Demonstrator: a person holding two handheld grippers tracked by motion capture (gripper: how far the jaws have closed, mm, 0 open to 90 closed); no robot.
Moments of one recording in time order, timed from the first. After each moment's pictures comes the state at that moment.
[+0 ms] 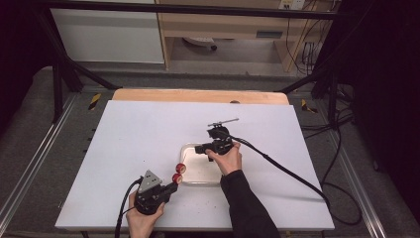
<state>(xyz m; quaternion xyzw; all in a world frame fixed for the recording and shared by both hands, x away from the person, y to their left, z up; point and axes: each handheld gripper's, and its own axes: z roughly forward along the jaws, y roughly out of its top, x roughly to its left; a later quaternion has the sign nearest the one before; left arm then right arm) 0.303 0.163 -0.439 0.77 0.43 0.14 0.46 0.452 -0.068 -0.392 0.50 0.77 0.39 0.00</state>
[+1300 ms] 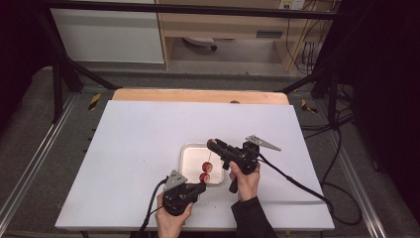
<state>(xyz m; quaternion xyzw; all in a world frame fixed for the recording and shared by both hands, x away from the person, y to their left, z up) 0.302 0.095 -0.432 0.73 0.44 0.07 0.52 0.385 -0.128 -0.387 0.46 0.59 0.66 0.02</state>
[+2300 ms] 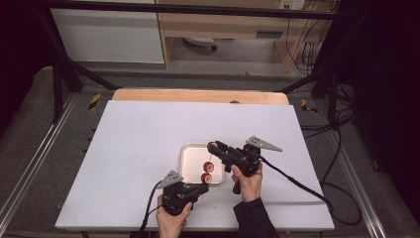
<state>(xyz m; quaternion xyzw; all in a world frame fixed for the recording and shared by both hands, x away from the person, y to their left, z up) 0.304 0.100 -0.438 0.69 0.45 0.01 0.56 0.380 -0.133 -0.385 0.42 0.62 0.66 0.03</state>
